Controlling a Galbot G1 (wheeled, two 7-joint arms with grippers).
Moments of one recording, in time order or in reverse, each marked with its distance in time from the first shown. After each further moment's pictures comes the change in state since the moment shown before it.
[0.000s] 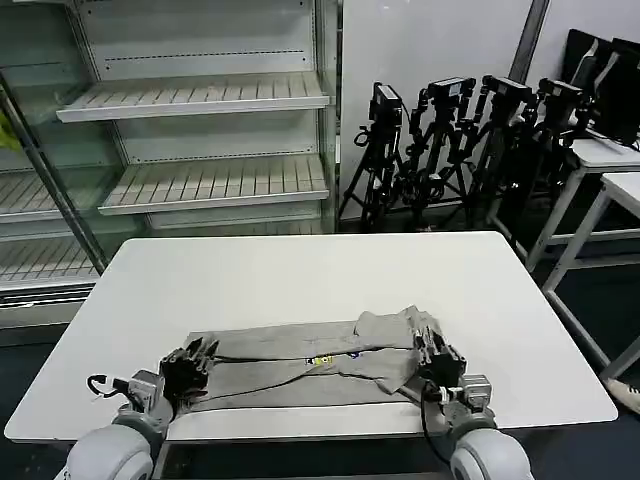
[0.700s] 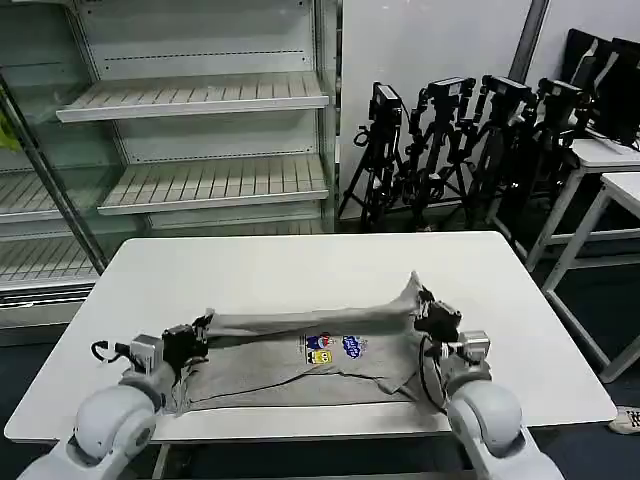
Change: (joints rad) left arm -0.170 0.039 0.080 0.131 -0.102 0.033 -0.005; right arm 0.181 -0.016 -0.053 -0.129 0.043 0.044 -0.033
